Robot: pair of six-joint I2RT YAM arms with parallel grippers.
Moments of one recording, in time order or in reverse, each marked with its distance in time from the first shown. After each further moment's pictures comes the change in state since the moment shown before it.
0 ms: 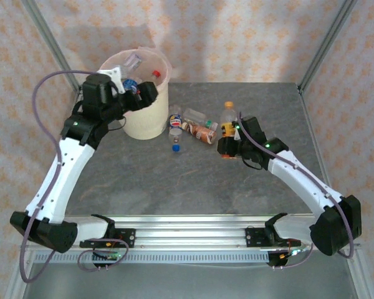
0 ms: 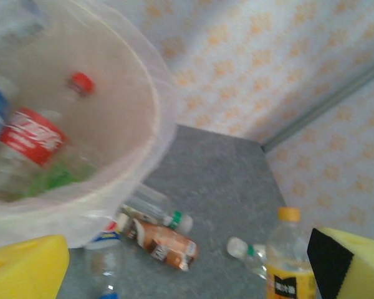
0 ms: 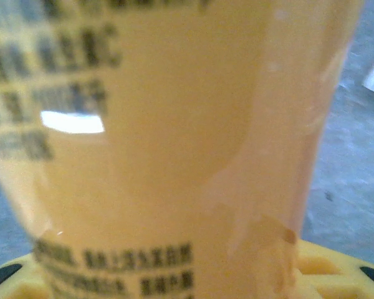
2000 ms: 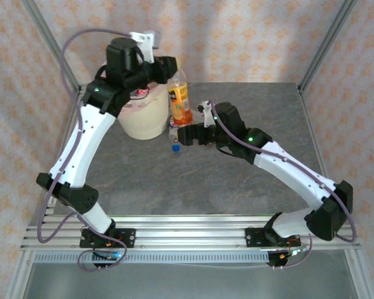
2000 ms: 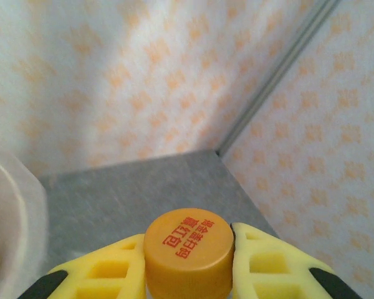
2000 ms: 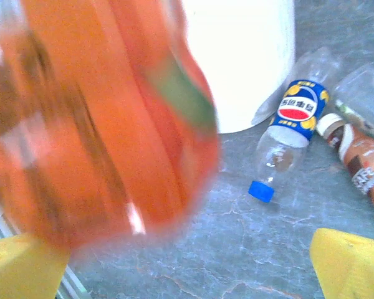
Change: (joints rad) left arm -0.104 0.361 0.603 -0.104 0.024 0.201; right arm 0.241 0.114 0.277 0.145 -0.040 -0.063
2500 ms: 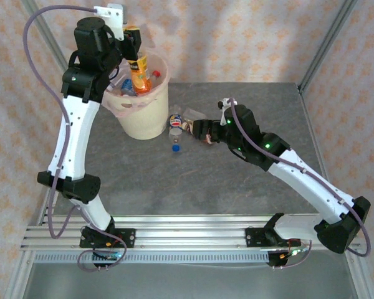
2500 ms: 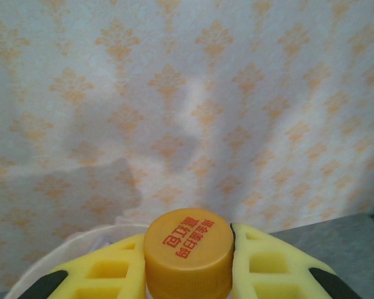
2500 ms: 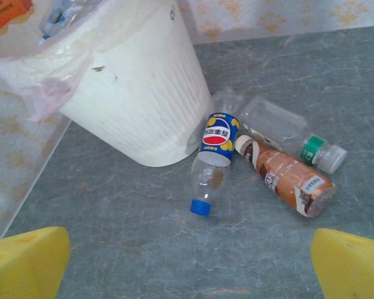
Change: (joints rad) left arm 0.168 0.101 0.232 -0.028 -0.234 0.322; right arm 0.000 -0.119 -0.006 -0.098 0.265 0.087
